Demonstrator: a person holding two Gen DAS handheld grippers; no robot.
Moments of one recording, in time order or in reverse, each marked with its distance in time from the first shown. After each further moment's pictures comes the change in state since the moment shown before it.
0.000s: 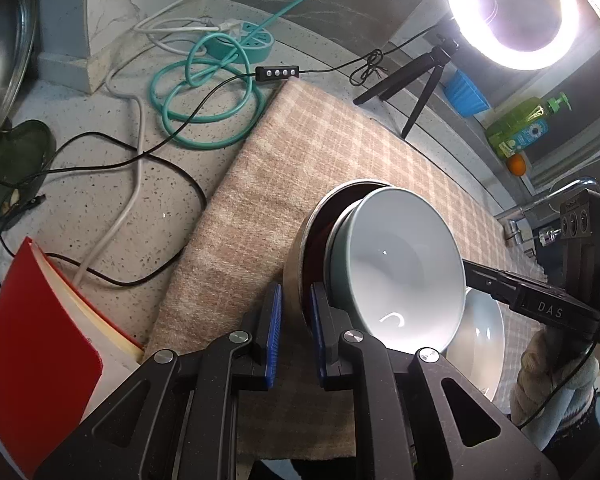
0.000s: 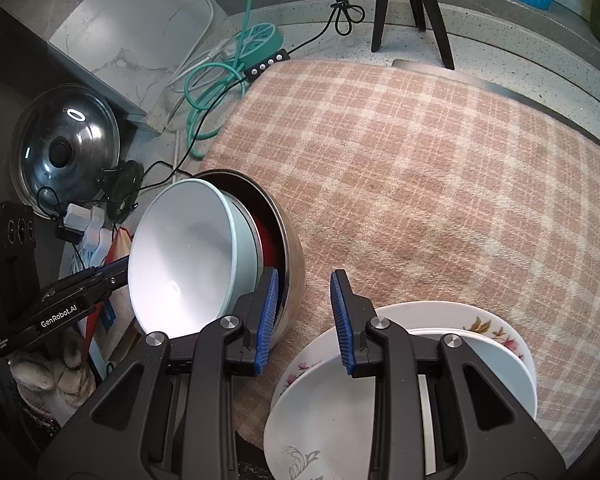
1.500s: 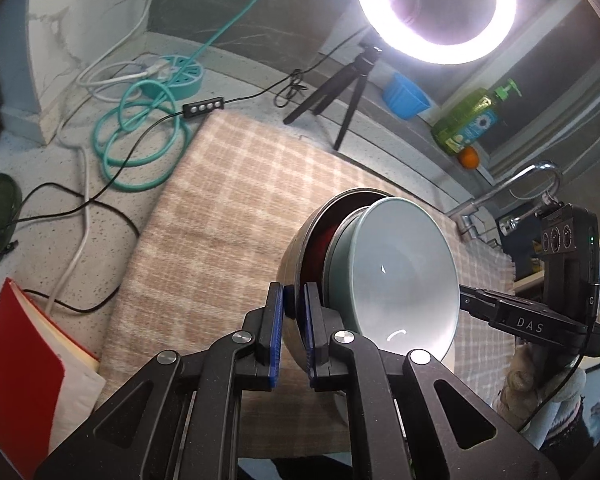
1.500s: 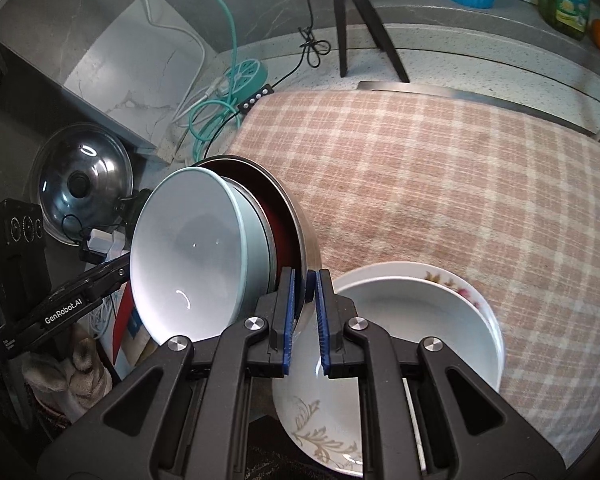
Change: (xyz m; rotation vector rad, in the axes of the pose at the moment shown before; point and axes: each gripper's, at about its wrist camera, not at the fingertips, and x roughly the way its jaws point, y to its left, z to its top) left arm -0.025 -0.062 0.010 0.106 -0.043 -0.107; right arm -0.075 -0.015 -0.027 0.114 -0.087 -0.005
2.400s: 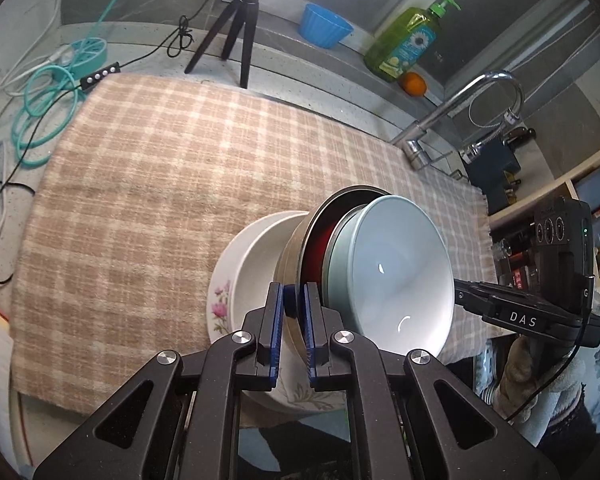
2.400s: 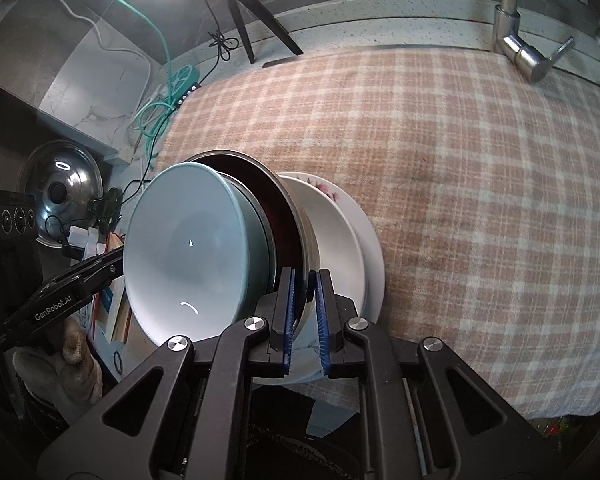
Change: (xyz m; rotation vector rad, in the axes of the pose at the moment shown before) left arm 0.035 -0.097 -0.050 0.137 0.136 -0.075; right arm -0.063 -0.085 -0.079 0.176 0.031 -0.119
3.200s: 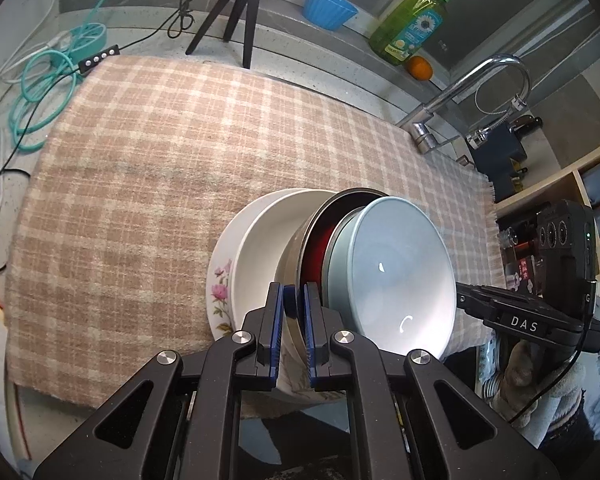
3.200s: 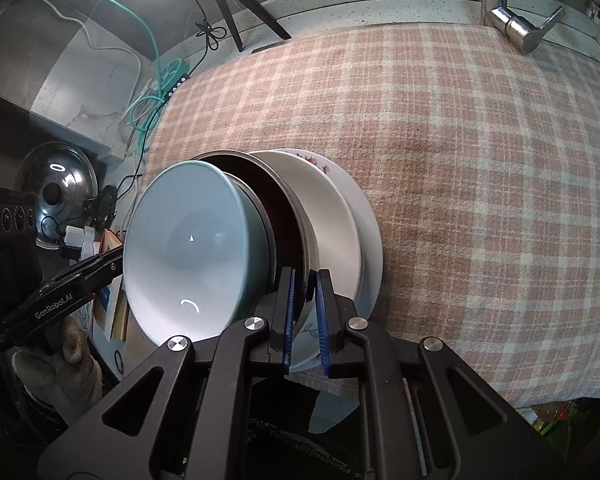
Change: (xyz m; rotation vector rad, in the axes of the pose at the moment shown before) left arm 0.010 0.004 -0.007 -0.008 0.050 0.015; right arm 0.010 -0.006 -0.013 0.032 0.024 0.000
